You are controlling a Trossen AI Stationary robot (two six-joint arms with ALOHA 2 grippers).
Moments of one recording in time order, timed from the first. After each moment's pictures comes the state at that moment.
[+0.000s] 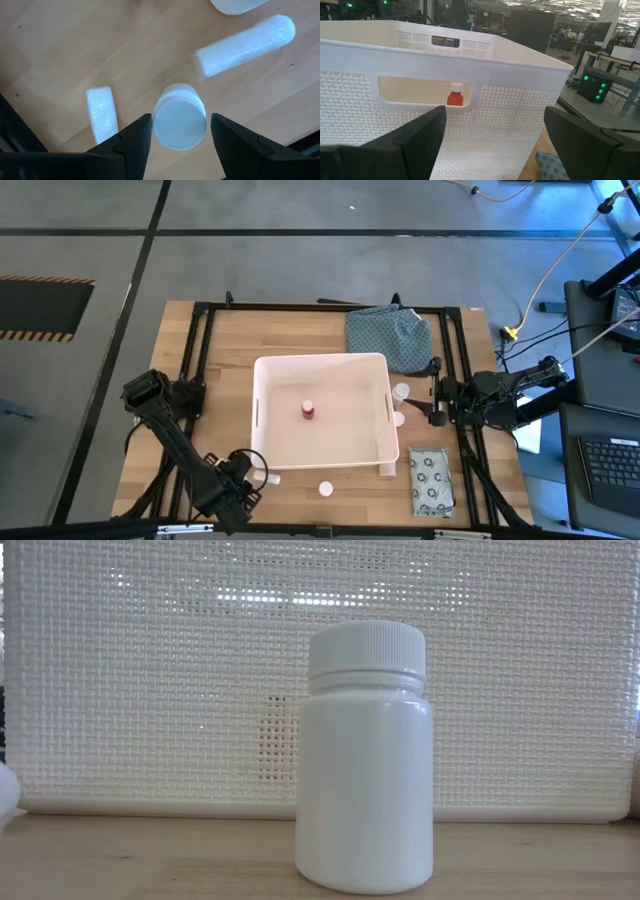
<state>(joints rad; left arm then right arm) -0.91 1.86 1.42 -1.19 -0.16 -1.89 0.32 0.00 0.04 -0.02 0.40 -0.14</state>
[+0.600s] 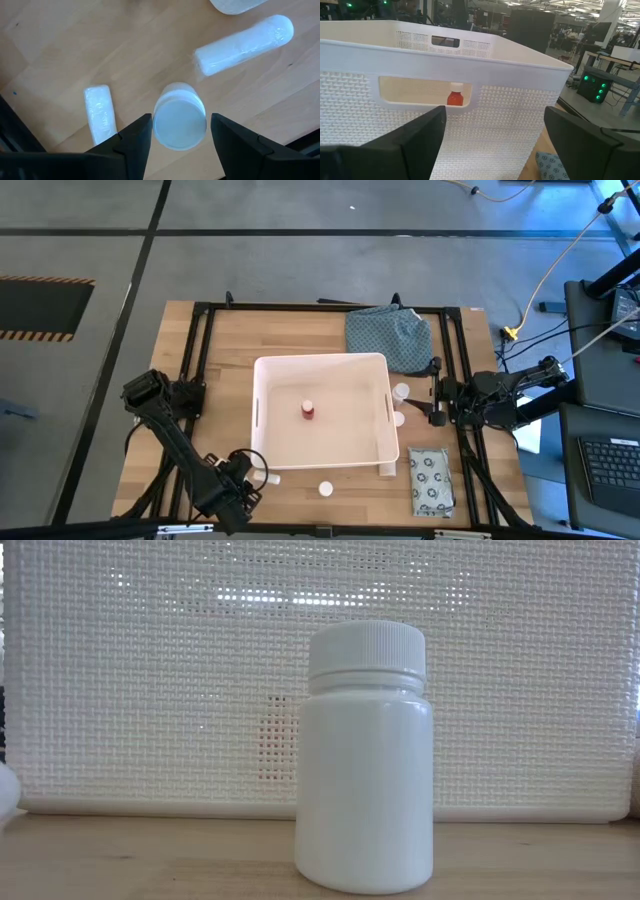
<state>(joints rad) -0.91 1.86 1.42 -1.19 -0.15 -1.90 0.32 0.00 0.04 -0.02 0.40 -0.14</state>
